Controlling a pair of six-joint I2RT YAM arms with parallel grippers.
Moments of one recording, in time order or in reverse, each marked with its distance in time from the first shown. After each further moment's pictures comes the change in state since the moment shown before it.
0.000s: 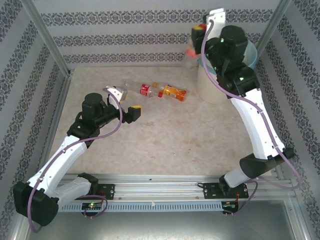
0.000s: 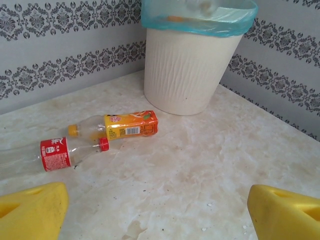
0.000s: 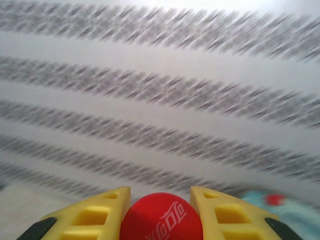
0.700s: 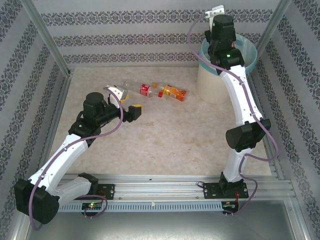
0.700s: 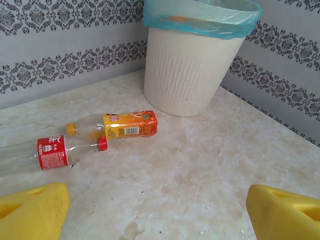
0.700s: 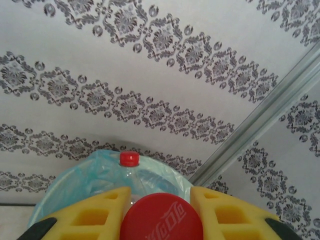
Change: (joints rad) left arm 0.000 0.021 0.000 0.018 -0.001 -0.026; right arm -0.197 0.356 0.212 -0.056 0.342 -0.282
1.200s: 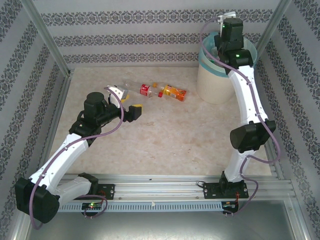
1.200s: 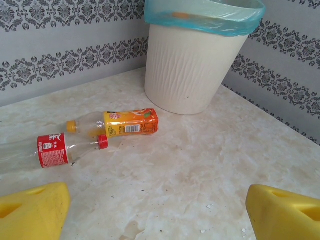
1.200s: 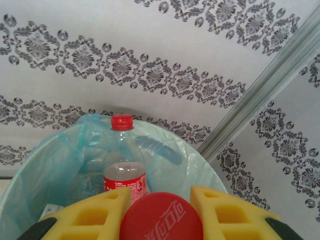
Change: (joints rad) left arm 0.000 0.010 0.000 0.000 -0.003 0.000; right arm -0.105 -0.039 -0.086 -0.082 -0.109 0.134
